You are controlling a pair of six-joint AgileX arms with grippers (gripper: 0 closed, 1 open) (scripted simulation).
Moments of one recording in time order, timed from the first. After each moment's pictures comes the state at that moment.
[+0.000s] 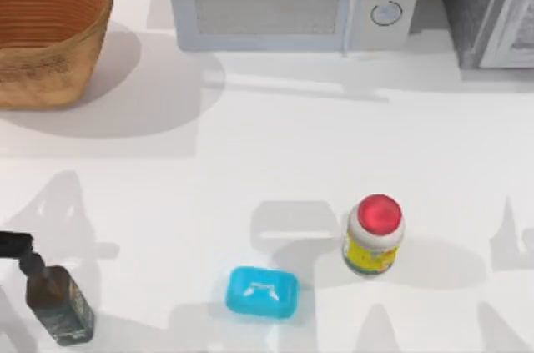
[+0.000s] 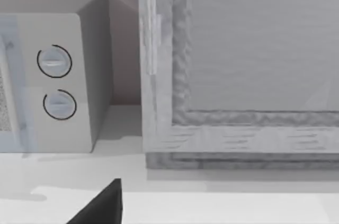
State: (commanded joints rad) left arm -0.03 0.15 0.09 0.10 0.09 0.02; right arm 0.00 0.00 0.00 0.00 0.00 0.00
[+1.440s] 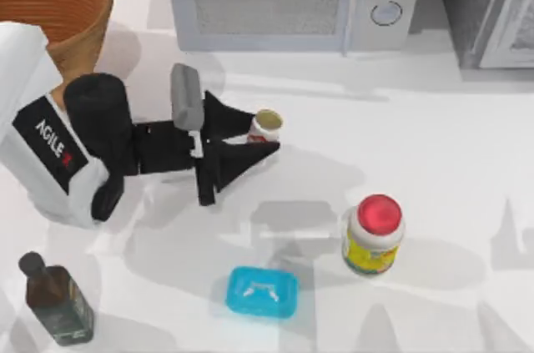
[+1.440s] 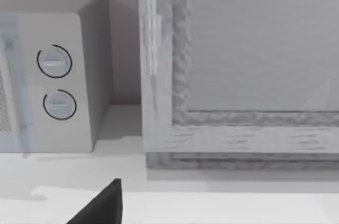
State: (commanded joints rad) left arm -0.28 2.35 0.93 1.30 1.18 0.01; right arm 0.00 0.00 0.00 0.00 0.00 0.00
